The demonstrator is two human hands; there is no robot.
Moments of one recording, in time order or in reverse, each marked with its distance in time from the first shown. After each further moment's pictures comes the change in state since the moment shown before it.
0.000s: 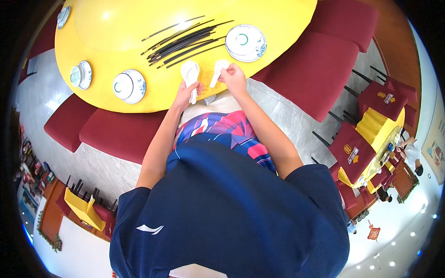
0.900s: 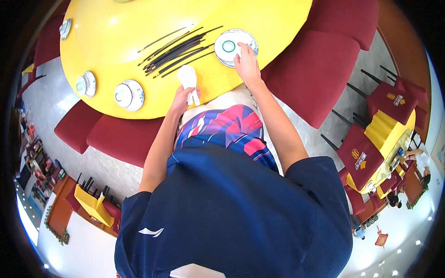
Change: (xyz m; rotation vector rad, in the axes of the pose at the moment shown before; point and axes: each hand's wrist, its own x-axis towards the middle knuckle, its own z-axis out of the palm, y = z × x) left_hand 0.016 0.007 0.023 -0.123 0.046 -0.067; right_hand 0.060 -0.080 -0.063 -0.978 0.099 -0.471
